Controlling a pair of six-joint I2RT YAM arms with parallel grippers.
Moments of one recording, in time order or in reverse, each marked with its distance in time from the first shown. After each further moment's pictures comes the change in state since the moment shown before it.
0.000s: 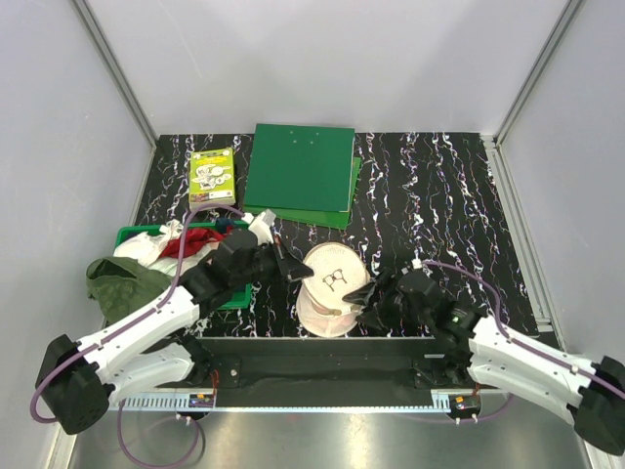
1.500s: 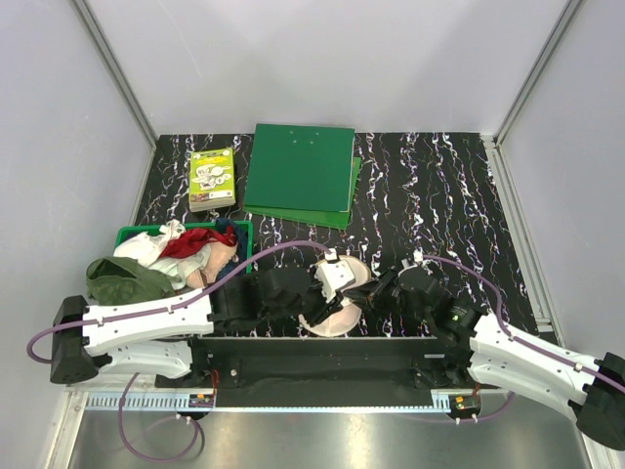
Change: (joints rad) left arm -0.552 0.126 0.245 -0.164 -0.334 0.885; right arm 0.053 0.048 0.056 0.112 0.116 0.067
